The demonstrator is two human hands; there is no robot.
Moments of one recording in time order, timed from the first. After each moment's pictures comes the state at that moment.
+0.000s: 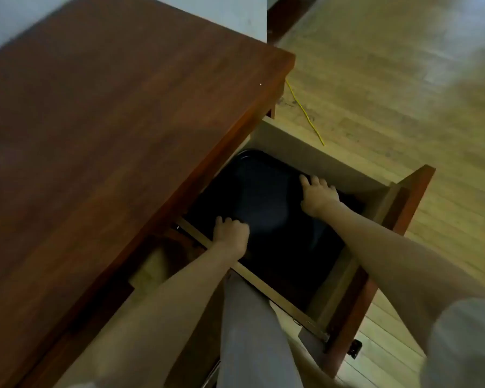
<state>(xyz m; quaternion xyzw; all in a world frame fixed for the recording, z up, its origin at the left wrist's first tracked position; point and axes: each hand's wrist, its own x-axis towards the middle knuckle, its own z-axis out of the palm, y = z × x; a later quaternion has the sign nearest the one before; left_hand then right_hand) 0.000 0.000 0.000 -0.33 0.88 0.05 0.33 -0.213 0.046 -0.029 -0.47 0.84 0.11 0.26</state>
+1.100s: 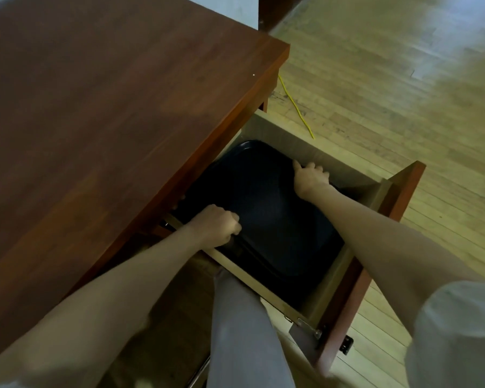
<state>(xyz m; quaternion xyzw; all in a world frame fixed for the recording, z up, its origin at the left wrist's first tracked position) 0.019 -0.039 0.018 -0.08 0.97 0.08 0.23 -0.216 0.021 -0.004 -0.42 0.86 0.13 0.24</state>
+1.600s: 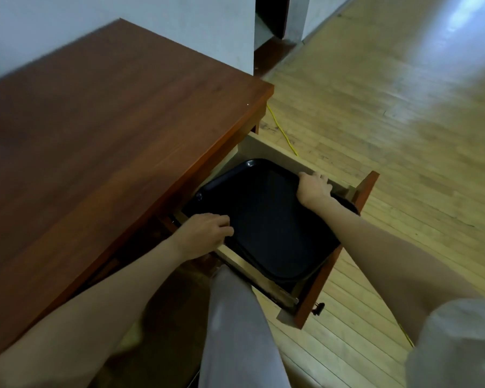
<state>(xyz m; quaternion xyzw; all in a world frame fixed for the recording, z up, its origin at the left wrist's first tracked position) 0.078 0.011 0.074 -0.08 0.99 0.07 0.03 -0.194 0.086 0.073 -0.37 0.91 0.00 0.20</state>
